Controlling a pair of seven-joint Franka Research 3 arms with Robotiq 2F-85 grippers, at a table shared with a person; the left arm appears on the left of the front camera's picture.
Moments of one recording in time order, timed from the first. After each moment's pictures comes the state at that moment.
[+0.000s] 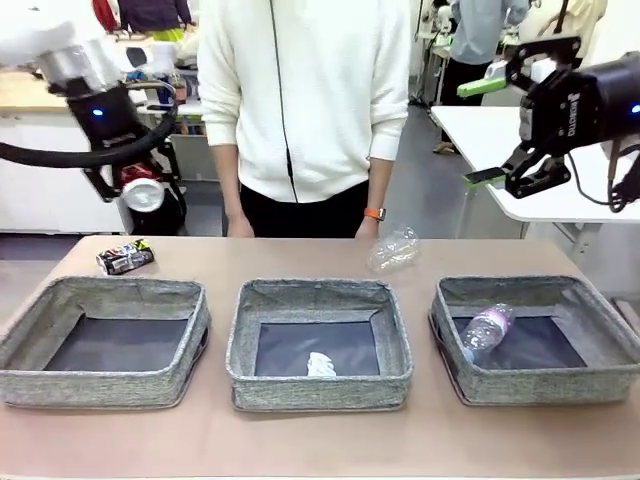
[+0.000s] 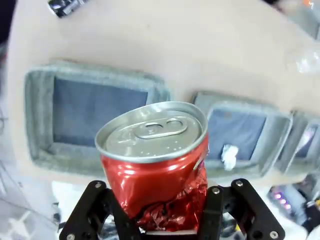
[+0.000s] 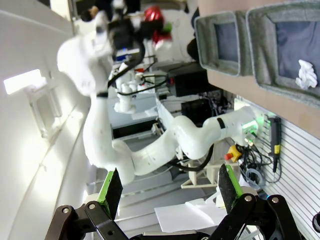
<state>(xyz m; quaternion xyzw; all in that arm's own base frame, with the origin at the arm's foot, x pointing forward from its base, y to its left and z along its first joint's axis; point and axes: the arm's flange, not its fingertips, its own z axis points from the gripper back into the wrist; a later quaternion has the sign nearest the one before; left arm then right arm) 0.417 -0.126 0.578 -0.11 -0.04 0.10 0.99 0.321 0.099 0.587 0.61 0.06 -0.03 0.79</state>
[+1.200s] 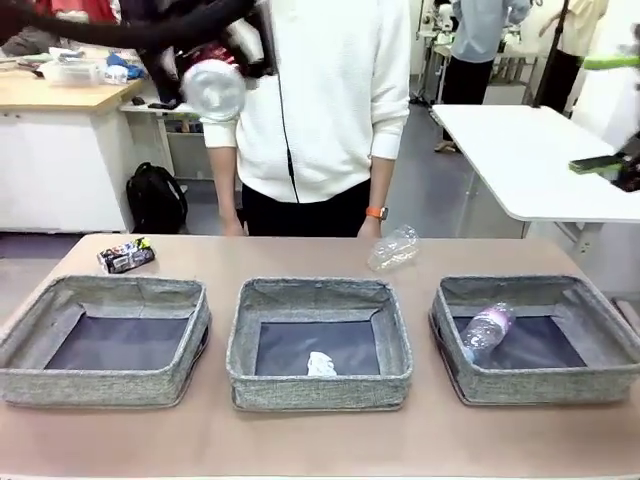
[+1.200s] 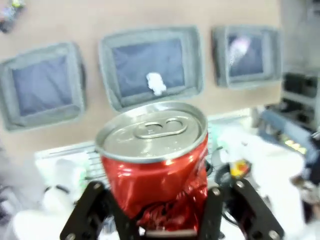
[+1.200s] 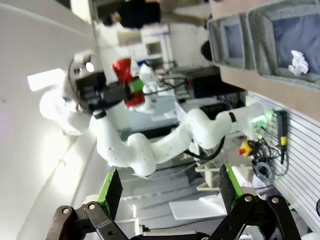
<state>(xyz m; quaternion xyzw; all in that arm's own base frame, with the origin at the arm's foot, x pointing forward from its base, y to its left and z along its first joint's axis) 0.300 -0.301 0.751 -0.15 -0.04 -0.07 0.99 0.281 -0.024 0.595 0.66 0.04 -0.06 0.75</state>
